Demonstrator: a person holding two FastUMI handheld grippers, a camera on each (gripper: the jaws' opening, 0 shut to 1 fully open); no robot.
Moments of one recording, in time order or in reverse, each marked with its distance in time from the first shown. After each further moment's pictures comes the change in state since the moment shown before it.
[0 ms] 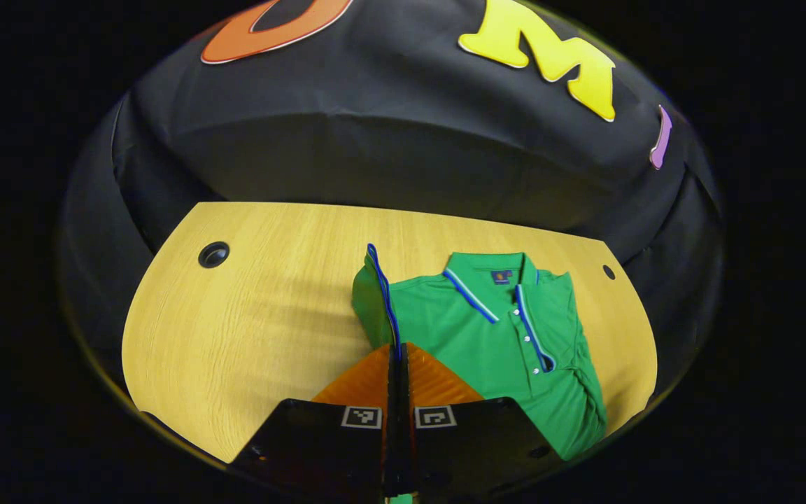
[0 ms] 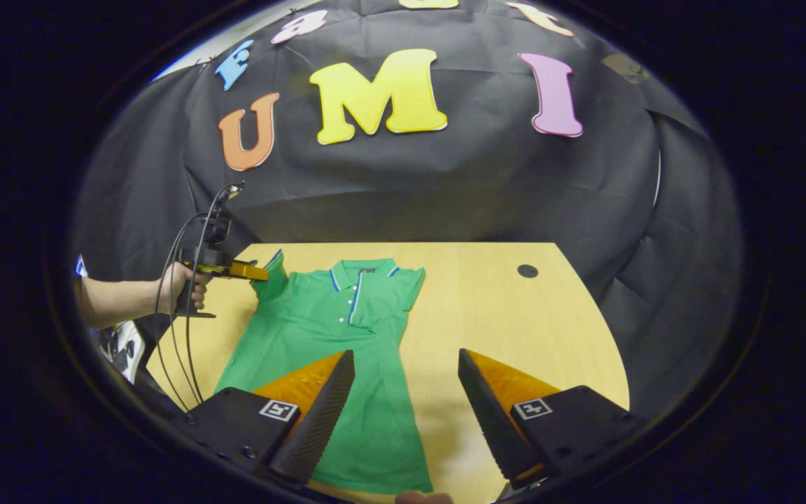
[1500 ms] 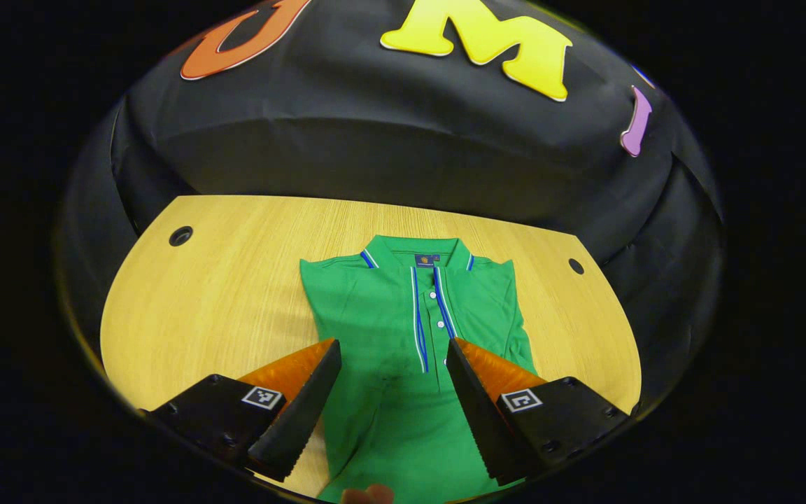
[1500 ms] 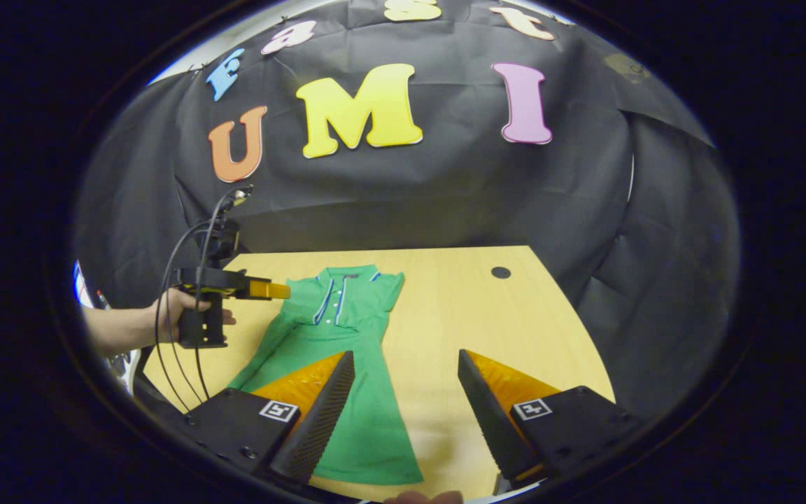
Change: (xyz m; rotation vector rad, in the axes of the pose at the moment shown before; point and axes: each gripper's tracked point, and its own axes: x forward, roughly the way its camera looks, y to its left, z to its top) left arm -0.045 -0.094 -0.040 -0.008 -0.037 -0.005; right arm -0.034 -0.009 -0.014 0.024 -0.011 -0.045
